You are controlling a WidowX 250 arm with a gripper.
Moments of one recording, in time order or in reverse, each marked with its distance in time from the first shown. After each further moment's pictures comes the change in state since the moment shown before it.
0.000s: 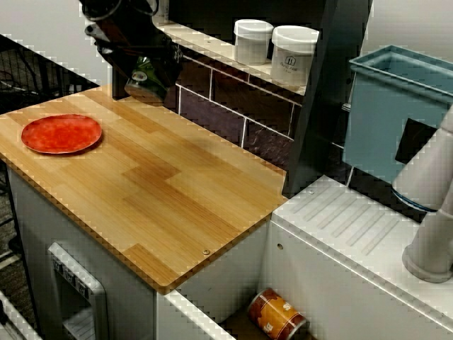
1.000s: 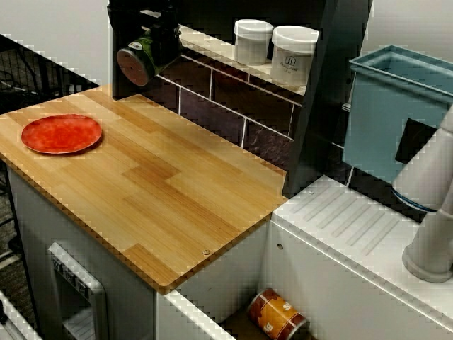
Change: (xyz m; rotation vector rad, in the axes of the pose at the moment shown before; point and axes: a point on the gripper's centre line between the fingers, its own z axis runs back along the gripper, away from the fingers) arm 0.026 0.019 -0.007 0.031 0.453 -0.197
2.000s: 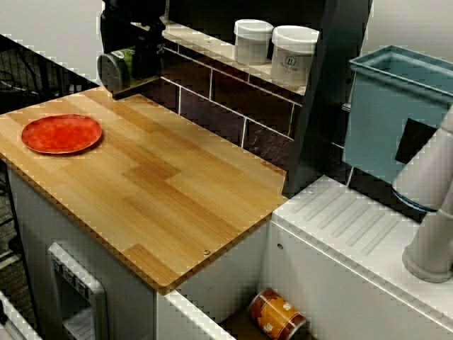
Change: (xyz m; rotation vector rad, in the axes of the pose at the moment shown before) arm -0.015 0.017 -0.015 0.058 0.214 -0.092
